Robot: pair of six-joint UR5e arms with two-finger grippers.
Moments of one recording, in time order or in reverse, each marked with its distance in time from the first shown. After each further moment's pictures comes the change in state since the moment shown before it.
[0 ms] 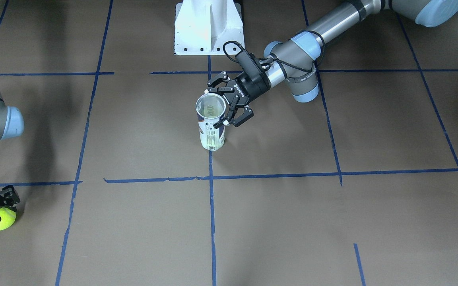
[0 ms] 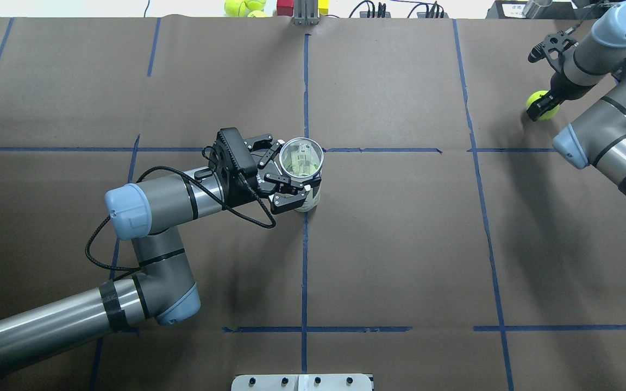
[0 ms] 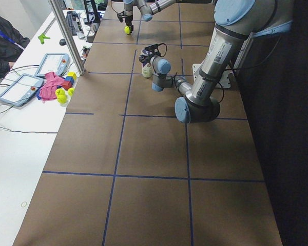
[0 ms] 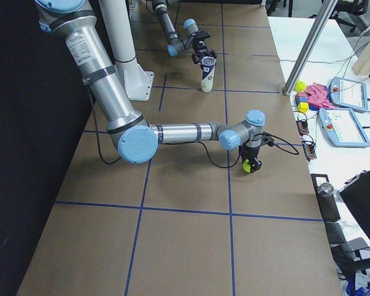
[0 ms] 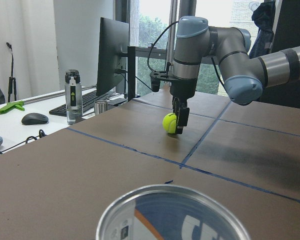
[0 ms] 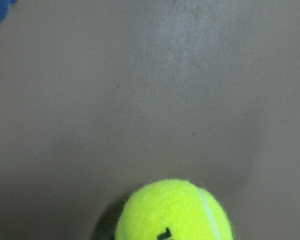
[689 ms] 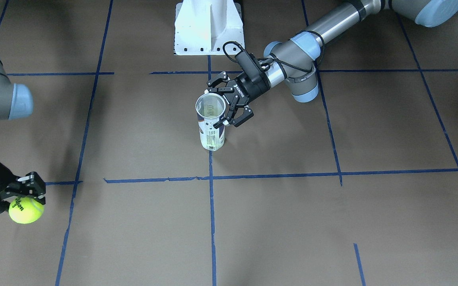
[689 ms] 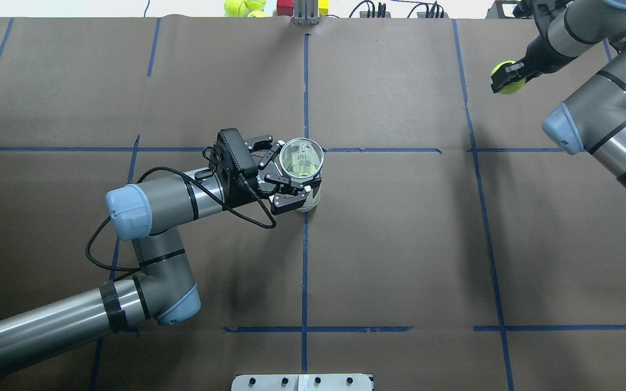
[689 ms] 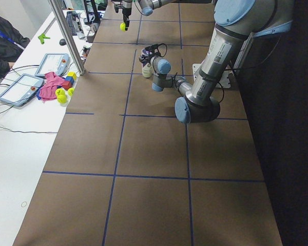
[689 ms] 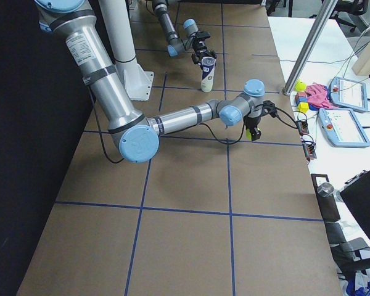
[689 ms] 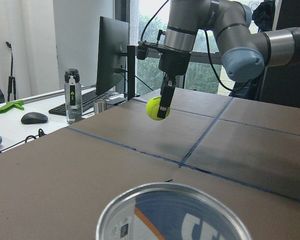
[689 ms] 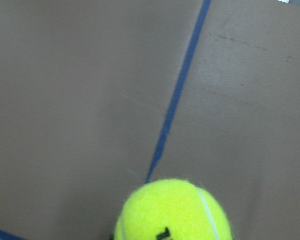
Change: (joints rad) left arm 0.001 0.000 0.001 0.001 0.000 0.000; right arm -0.022 0.005 0.319 -0.094 0.112 0.390
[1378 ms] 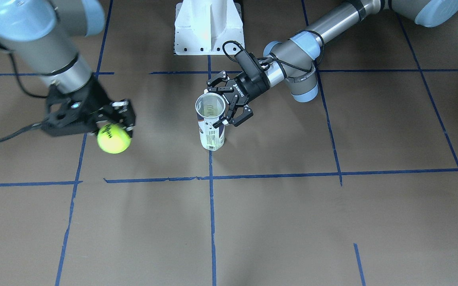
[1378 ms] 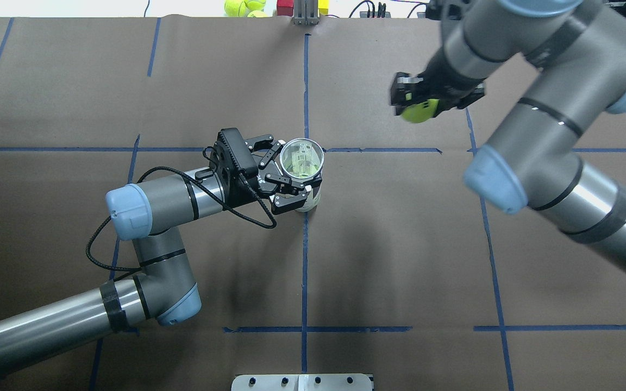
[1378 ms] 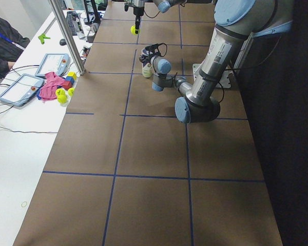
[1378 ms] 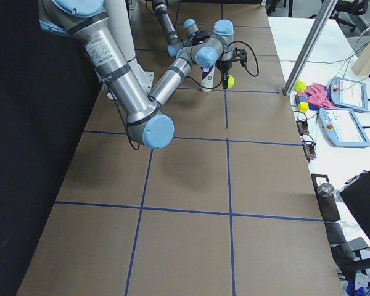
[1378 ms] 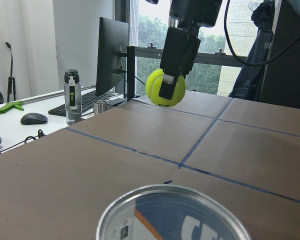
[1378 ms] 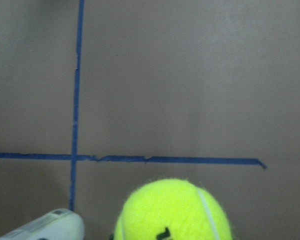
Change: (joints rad) left arm 0.000 -0.001 -0.001 0.000 0.000 0.000; right arm -0.249 0.182 0.400 -0.453 -0.107 0.541
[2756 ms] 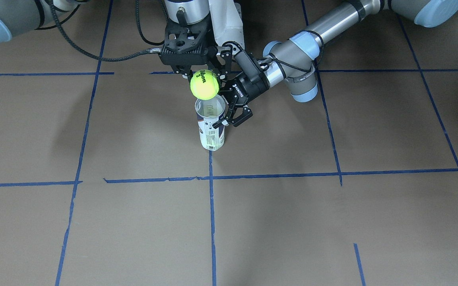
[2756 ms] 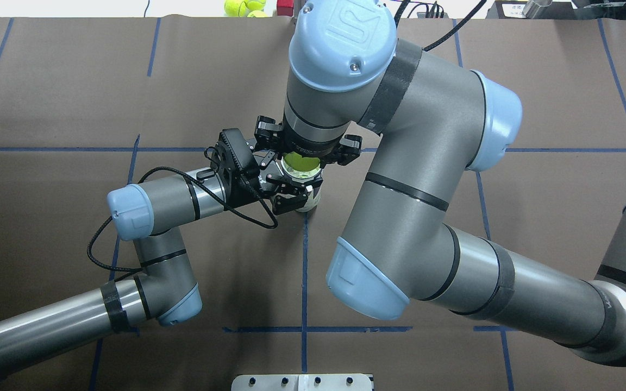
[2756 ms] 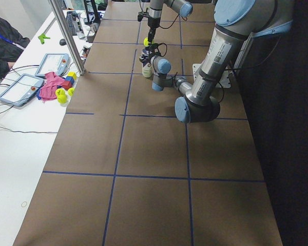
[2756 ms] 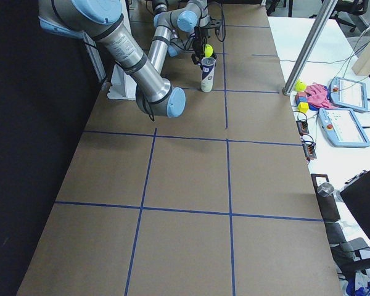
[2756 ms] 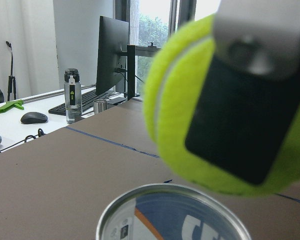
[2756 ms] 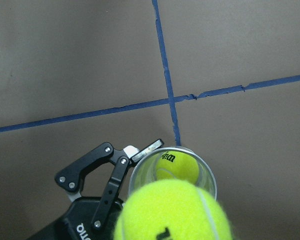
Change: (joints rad) left arm 0.002 -0.004 0.001 0.006 0.002 0.000; right arm -0.250 0.266 -0.019 -0.184 -0.193 0.307
